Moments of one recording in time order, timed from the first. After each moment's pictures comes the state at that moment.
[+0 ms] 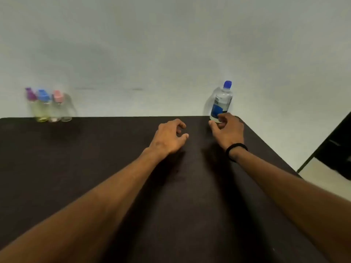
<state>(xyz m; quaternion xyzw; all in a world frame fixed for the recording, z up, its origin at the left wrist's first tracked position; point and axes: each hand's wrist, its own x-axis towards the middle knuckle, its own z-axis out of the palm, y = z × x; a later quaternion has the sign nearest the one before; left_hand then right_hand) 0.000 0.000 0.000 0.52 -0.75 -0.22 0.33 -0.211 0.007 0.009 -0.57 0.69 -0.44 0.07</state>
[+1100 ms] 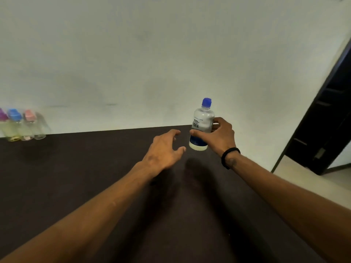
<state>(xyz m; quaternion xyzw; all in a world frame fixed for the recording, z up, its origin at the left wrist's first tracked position) -0.056 0.063 0.033 0.48 -0.79 -0.22 0.30 -0.256 0.071 0.050 -0.53 0.66 -0.52 0.14</state>
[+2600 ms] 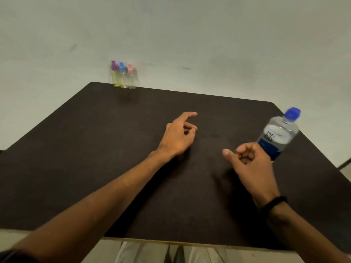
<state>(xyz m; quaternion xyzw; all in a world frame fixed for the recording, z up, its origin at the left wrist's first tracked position) 0.092 0.188 -0.018 0.51 -0.67 -0.28 0.46 -0.124 0.277 -0.005 -0.54 0.62 -0.48 0.31</state>
